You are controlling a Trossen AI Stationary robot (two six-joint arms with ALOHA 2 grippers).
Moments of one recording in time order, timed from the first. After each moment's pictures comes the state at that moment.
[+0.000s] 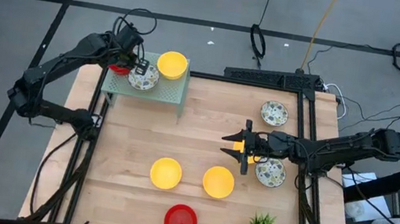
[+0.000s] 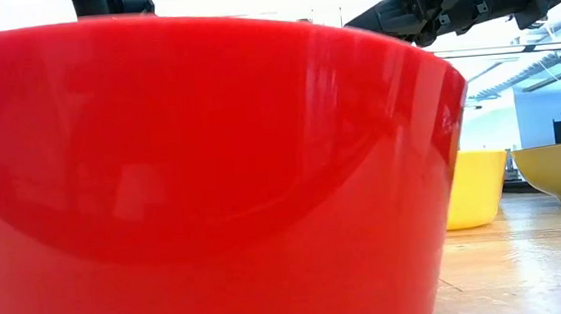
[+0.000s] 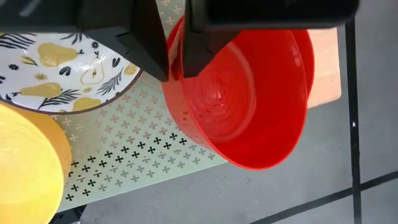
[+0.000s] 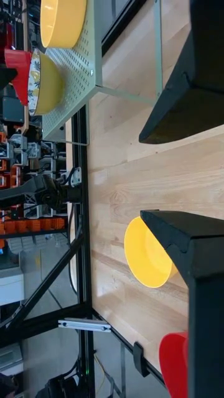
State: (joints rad) left arm 0.83 1.24 1.24 -1.06 -0.36 -0.36; right arm 0.08 1.16 0.47 0.53 0.10 0.06
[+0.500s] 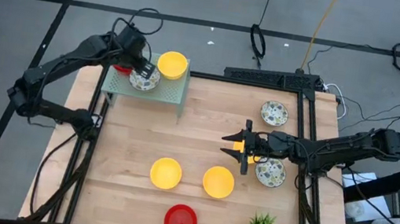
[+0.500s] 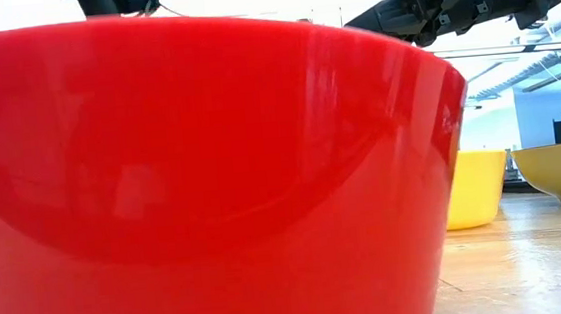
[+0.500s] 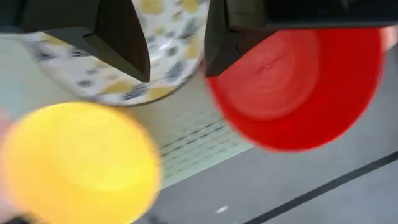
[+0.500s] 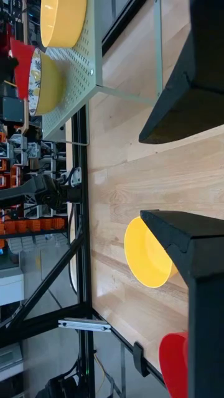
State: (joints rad) left arm 0.78 1.24 1.24 -0.95 -0.22 -0.23; right arm 0.08 1.16 0.47 0.53 0.10 0.06
